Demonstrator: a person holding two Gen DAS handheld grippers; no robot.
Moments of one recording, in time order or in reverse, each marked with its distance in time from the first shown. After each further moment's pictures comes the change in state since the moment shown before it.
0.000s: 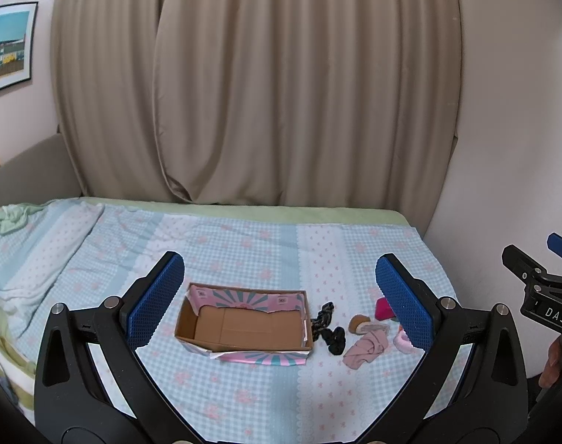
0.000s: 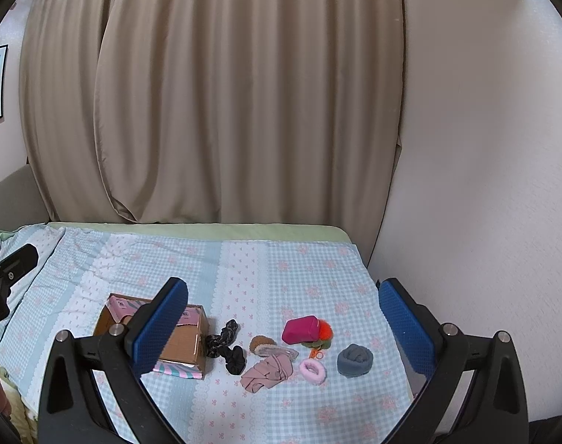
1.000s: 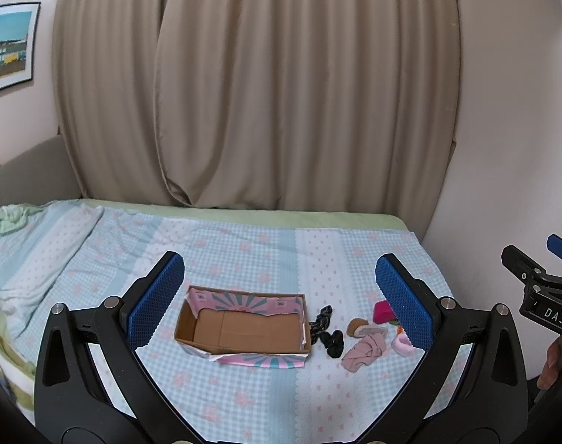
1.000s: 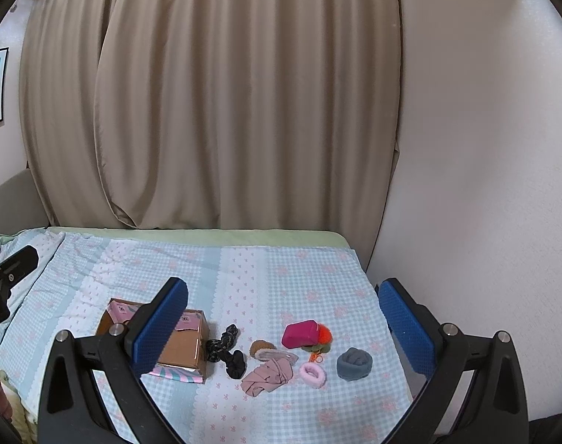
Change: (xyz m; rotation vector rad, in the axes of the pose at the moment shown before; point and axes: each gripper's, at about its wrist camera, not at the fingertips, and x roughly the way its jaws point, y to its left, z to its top) left arm -0.004 0.000 0.000 -0.007 -0.019 -0.006; right arm 0.003 -0.001 0.000 0.005 -0.021 -0.001
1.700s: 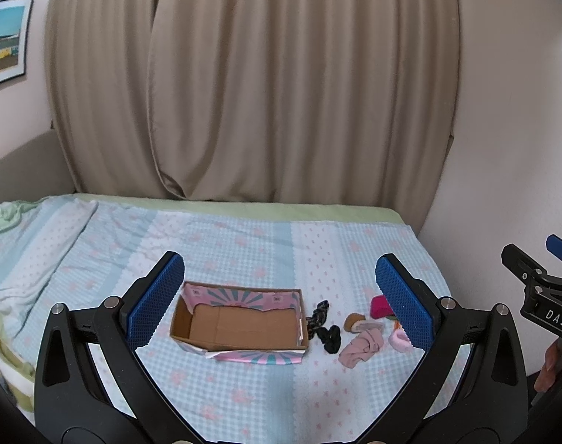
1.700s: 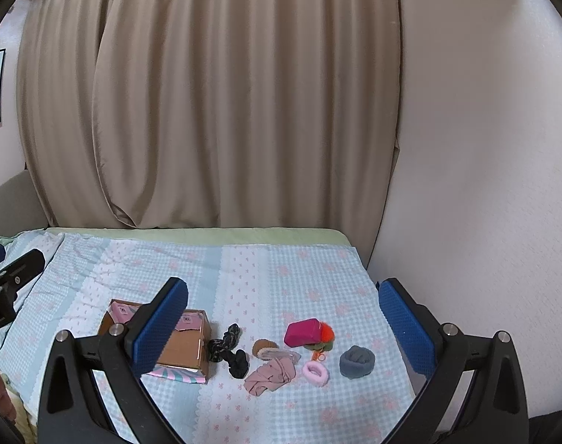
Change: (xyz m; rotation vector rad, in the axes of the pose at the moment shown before) left arm 0.006 0.005 0.000 -0.003 0.028 -0.021; right arm 0.003 0.004 -0.003 0.014 0.008 -0.003
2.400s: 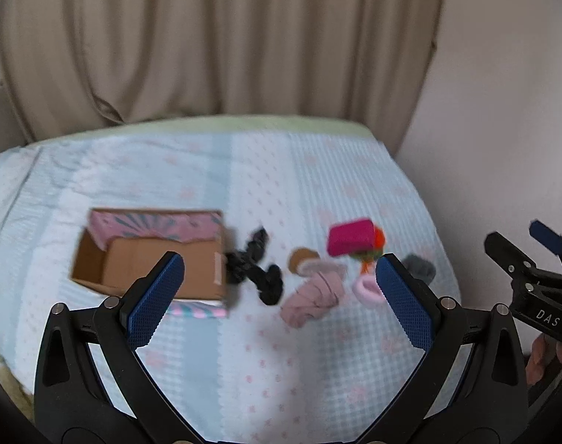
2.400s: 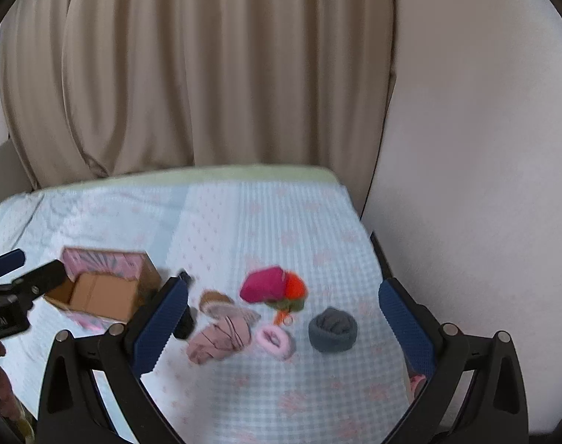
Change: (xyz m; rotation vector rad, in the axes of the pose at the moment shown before) left arm 0.150 -0.115 -0.101 0.018 0.277 -0.098; right arm 0.138 -0.107 -0.102 -0.025 0.194 0.016
